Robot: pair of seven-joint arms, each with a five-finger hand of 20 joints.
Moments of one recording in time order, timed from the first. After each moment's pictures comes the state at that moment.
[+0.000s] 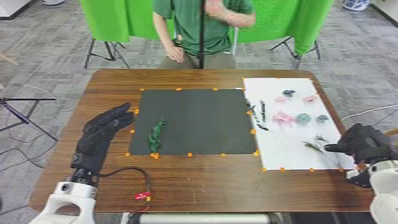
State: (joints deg) left arm 124.8 -75.5 -97.7 -124.6 70.2 -3.9 8.1; right arm -116.1 -65.9 111.5 -113.2 -143.2 -13.4 9.8
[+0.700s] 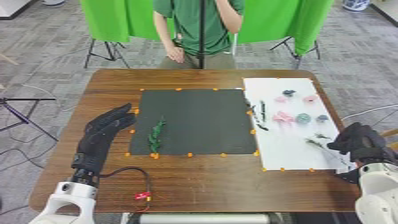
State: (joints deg) left arm 124.9 -75.5 -97.8 -124.7 70.2 -4.4 7.6; right arm -115.2 -66.7 107.9 -109.7 -137.8 -0.7 11.5
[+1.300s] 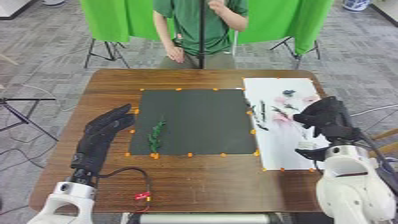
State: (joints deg) left arm 124.8 -76.0 -98.7 -124.5 70.3 -5.7 6.9; right arm -109.6 -75.2 94.7 -122.0 -132.9 3.4 17.8
